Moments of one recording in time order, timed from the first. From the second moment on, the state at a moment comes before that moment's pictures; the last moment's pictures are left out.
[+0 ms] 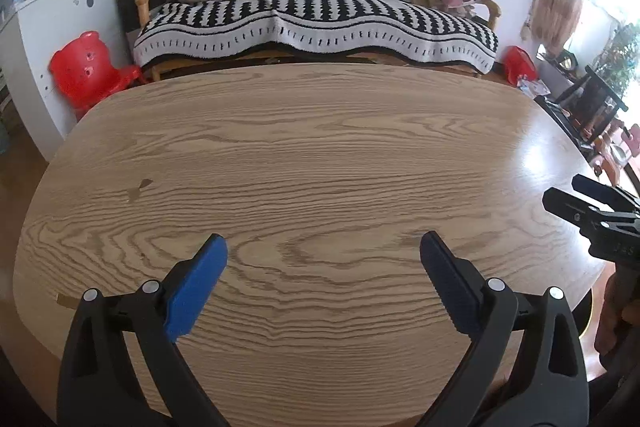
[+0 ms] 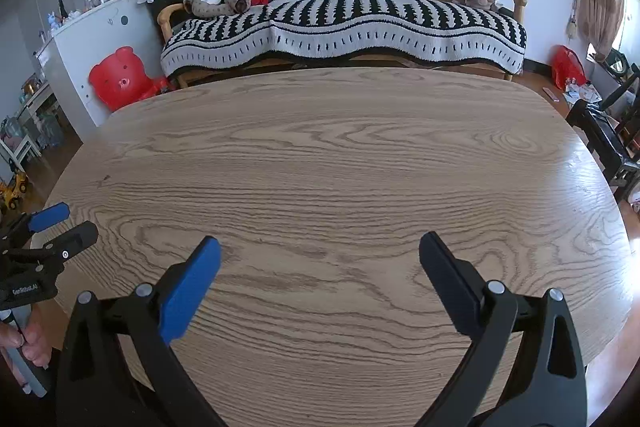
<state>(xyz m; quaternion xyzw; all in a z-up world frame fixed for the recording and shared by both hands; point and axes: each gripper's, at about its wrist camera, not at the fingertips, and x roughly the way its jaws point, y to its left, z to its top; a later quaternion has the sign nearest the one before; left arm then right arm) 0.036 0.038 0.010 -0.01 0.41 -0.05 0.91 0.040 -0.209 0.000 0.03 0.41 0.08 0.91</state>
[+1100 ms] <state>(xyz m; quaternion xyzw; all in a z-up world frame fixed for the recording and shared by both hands) 0.032 0.021 0.003 0.01 0.41 -0.05 0.91 0.029 -0.218 0.005 0.03 0.40 0.08 0.91</state>
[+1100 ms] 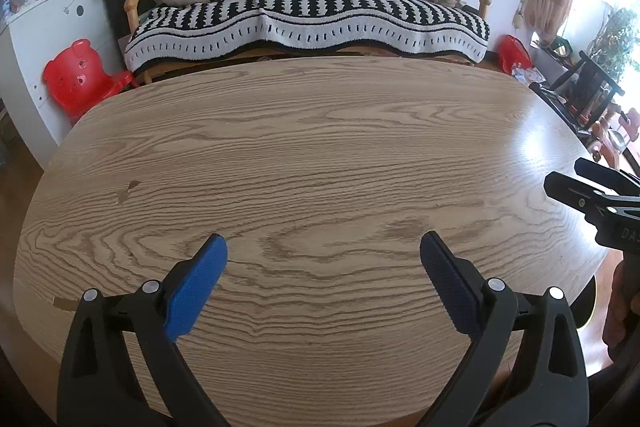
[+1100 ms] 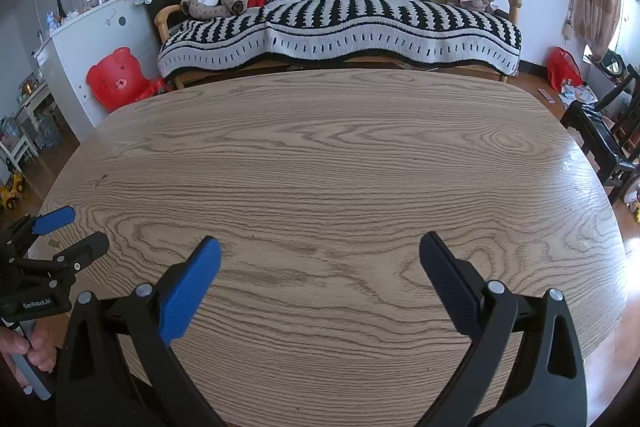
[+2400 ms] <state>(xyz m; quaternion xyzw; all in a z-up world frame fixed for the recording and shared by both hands) 0.034 0.025 0.002 0.01 0.42 -0.05 0.91 0.029 -0.219 0.005 0.03 0.40 0.08 0.91</state>
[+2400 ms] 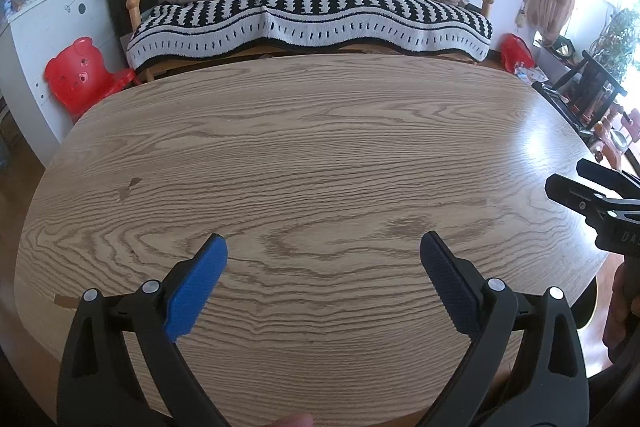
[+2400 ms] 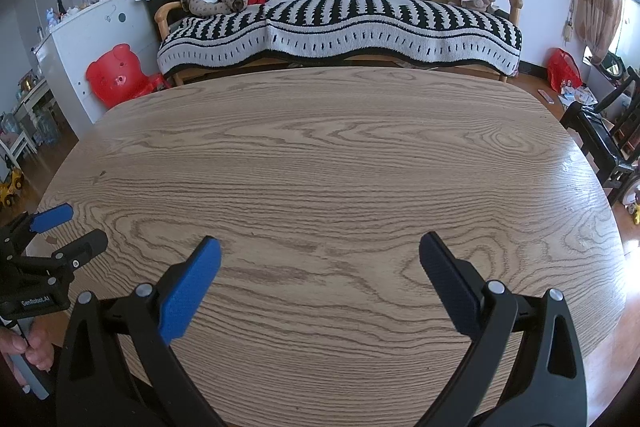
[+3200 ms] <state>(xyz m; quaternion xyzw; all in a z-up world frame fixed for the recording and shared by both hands) 0.038 0.027 0.000 0.01 0.42 -0.04 0.91 0.025 -0.226 -0.001 0.03 0.41 0.08 0.91</state>
